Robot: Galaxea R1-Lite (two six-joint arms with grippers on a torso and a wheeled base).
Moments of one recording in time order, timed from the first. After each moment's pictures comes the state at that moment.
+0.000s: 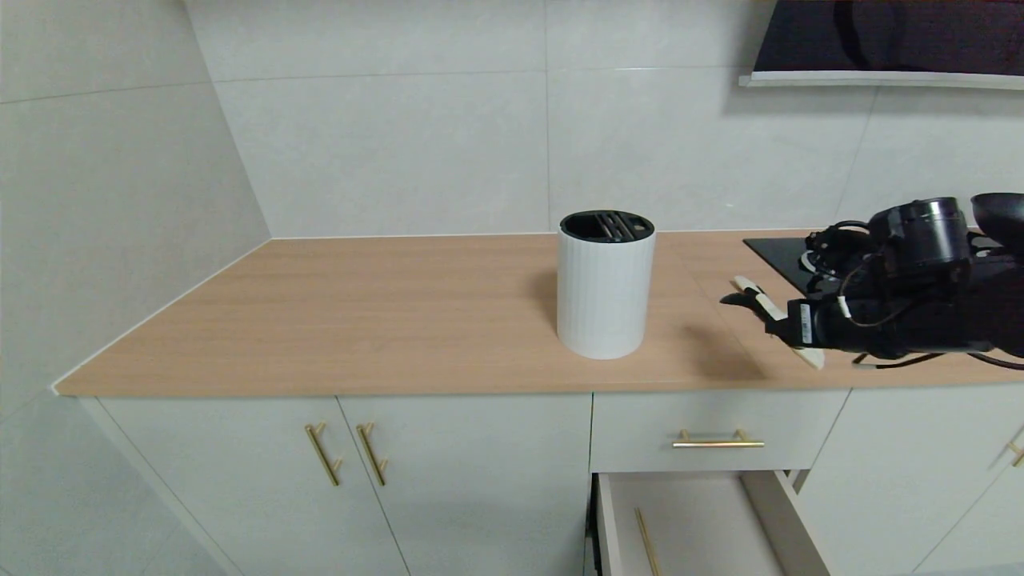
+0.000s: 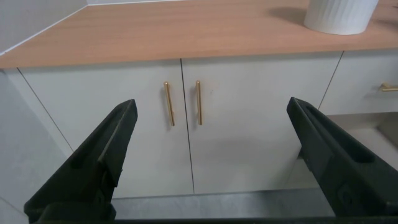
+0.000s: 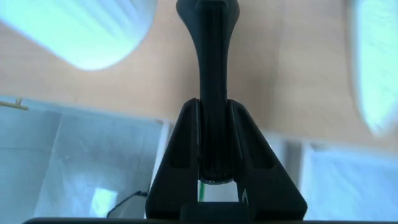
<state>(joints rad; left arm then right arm) 0.00 0.00 0.00 0.00 -0.04 0.02 0.14 1.76 -1.09 -0.07 0.09 0.14</state>
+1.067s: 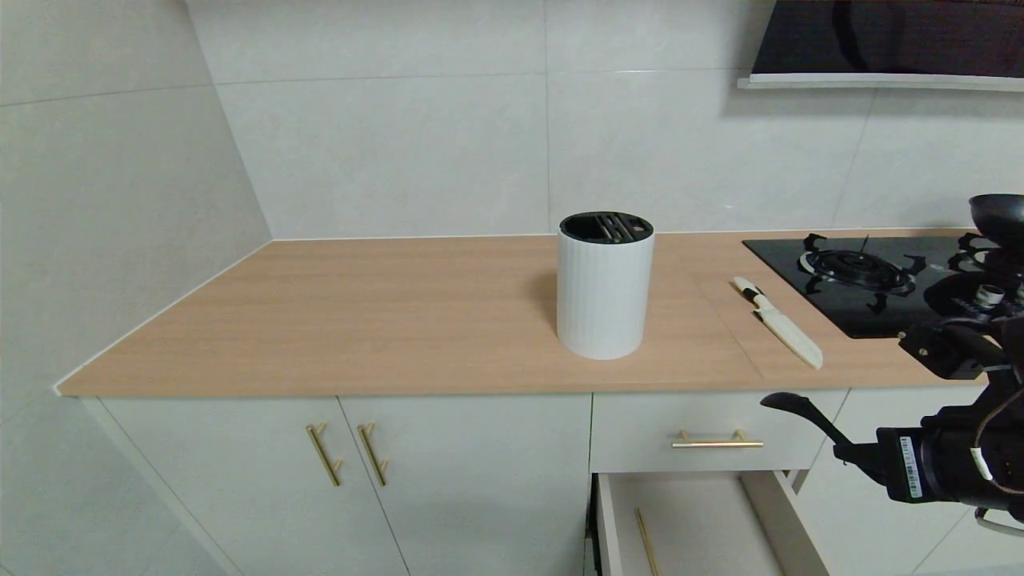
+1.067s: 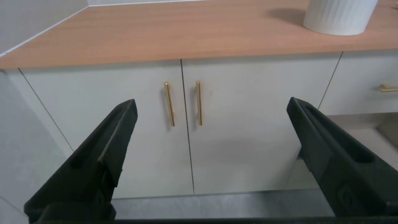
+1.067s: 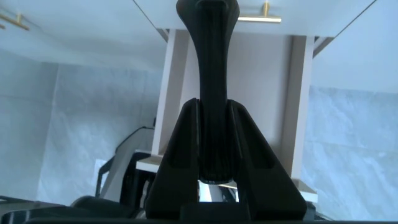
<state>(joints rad) 0.00 0.00 0.00 0.00 -0.04 0.02 0.31 1.34 -0.65 0.06 -0.02 0.23</state>
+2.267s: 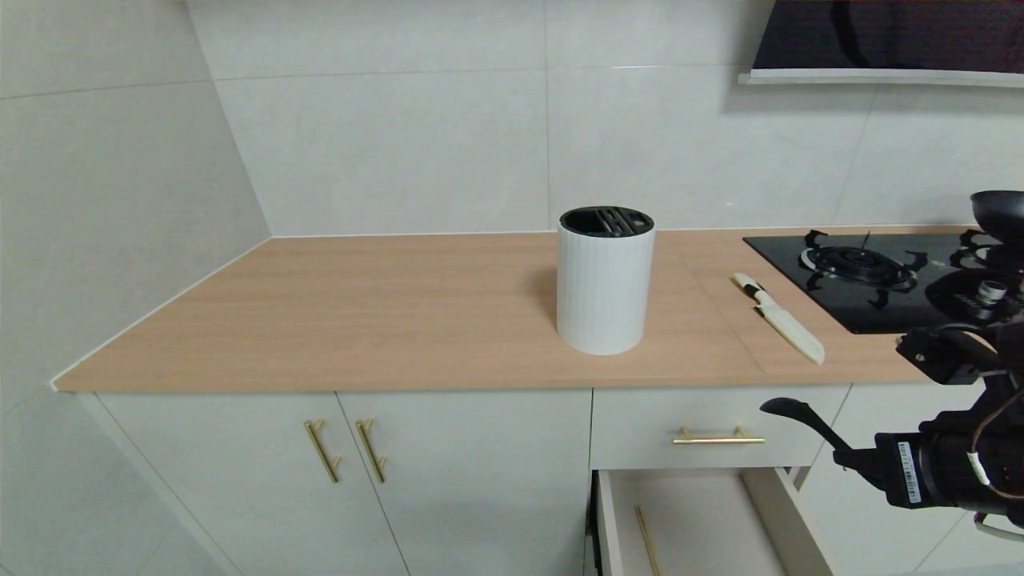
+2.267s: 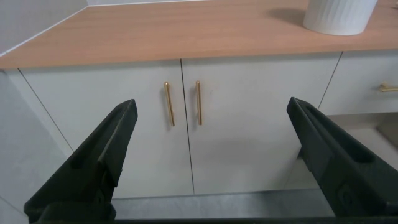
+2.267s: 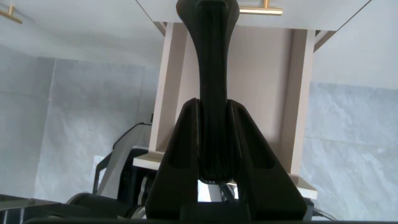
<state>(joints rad) 0.00 0.00 0.00 0.00 -0.04 0.02 0.32 1.34 -0.64 0.06 -0.02 0.23</state>
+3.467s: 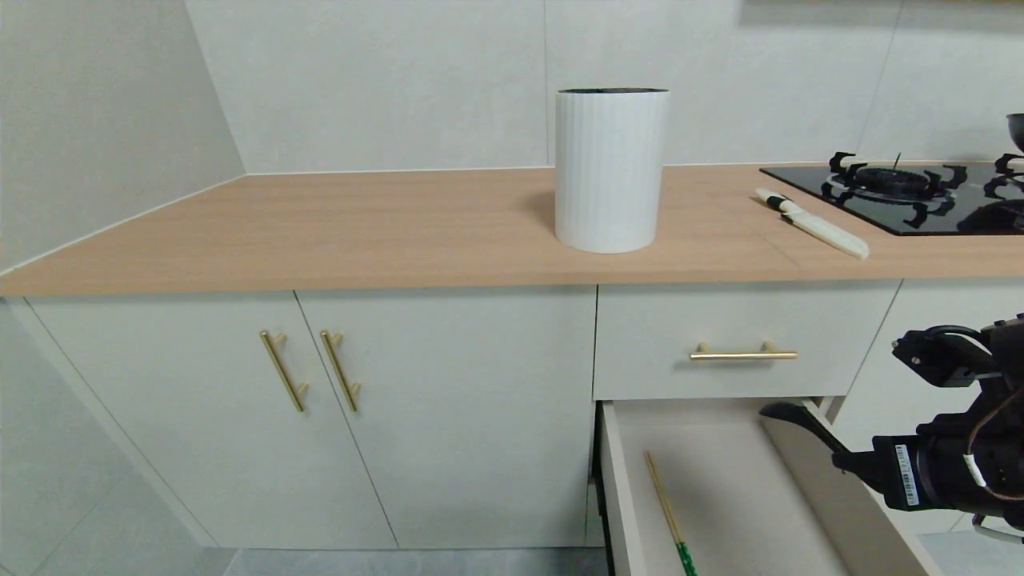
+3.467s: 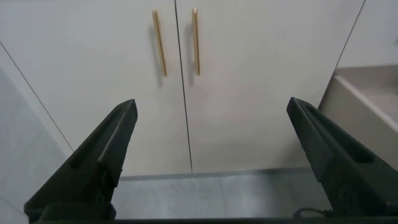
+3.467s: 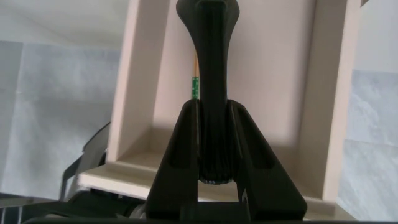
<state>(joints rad) 0.00 0.00 0.00 0.00 -0.04 0.02 0.32 1.35 -0.64 0.06 -0.02 0.23</state>
